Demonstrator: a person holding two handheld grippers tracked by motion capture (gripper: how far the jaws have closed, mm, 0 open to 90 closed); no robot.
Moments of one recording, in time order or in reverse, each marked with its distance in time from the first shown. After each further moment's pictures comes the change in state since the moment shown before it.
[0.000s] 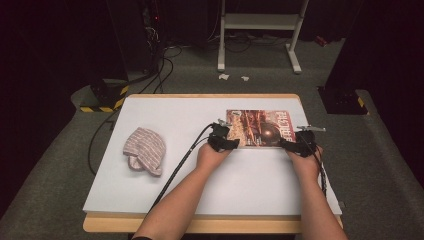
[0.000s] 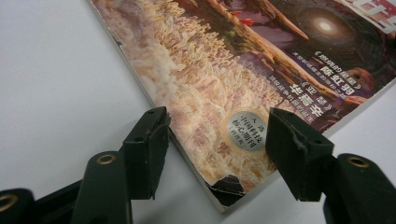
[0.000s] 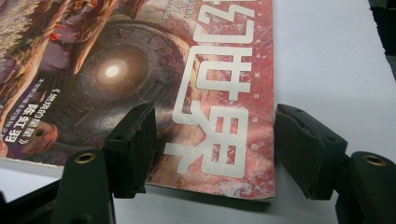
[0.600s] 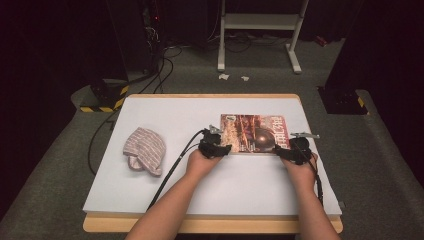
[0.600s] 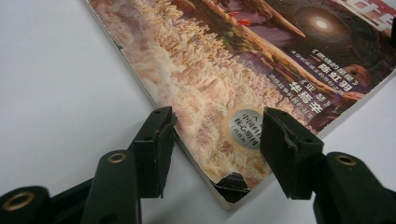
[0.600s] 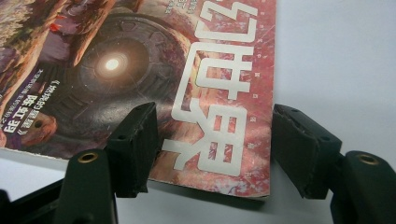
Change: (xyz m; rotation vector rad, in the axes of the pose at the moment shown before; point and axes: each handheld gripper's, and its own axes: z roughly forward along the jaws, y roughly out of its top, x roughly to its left) left arm 0.013 -0.029 -0.033 -0.009 -0.027 0.036; right arm 0.029 -0.019 -0.017 0.016 0.009 -0.028
